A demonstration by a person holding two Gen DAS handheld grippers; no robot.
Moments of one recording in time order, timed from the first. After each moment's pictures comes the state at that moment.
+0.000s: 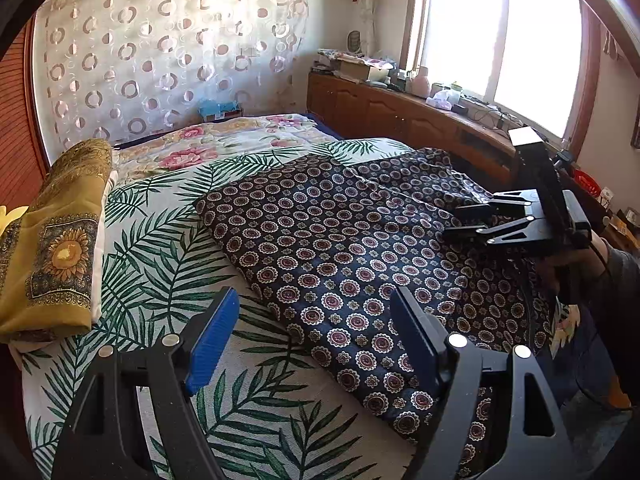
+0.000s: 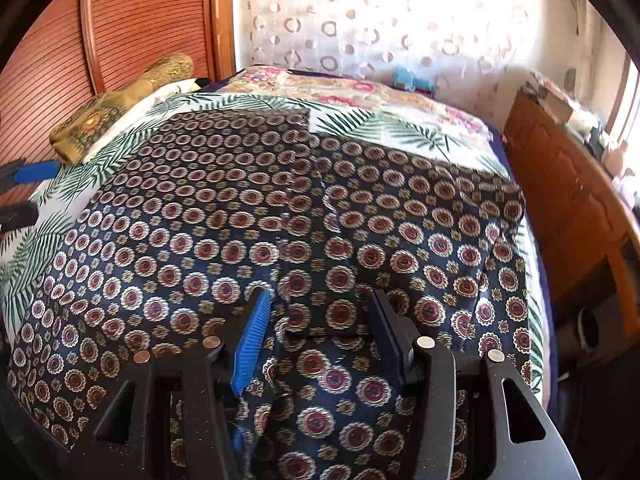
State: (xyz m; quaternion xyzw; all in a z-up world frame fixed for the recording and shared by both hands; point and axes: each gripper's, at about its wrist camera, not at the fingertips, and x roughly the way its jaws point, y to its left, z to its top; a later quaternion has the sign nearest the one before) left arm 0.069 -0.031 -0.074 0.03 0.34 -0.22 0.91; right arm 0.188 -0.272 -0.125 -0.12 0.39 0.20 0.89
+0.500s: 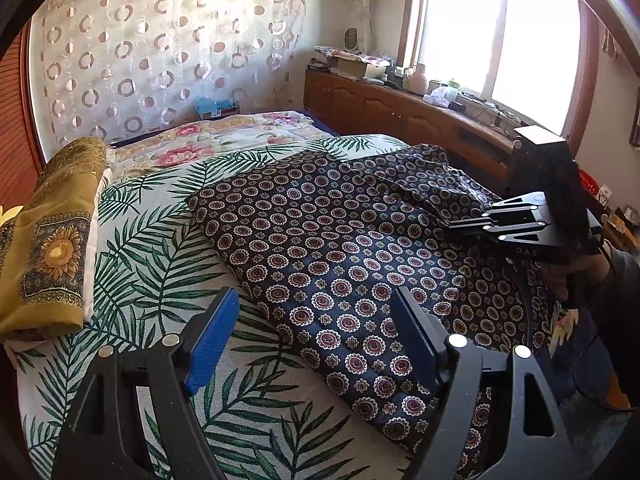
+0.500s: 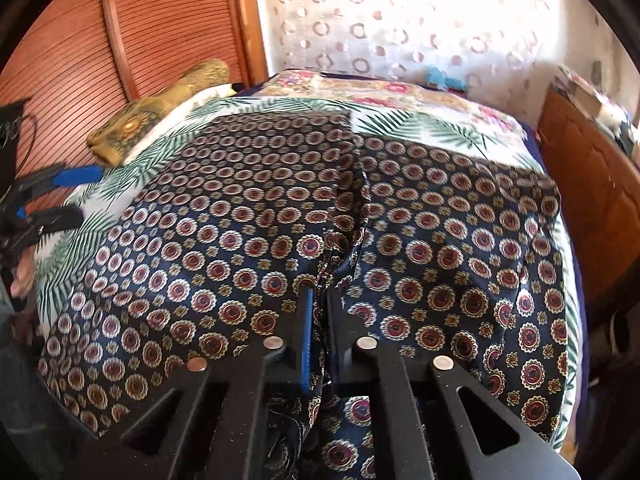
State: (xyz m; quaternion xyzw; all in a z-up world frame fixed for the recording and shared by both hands) left arm 0.070 -0.037 -0.075 0.03 0.35 -0.22 0.91; right arm 0.166 -0.276 -0.123 -0.12 0.37 0.27 0.88
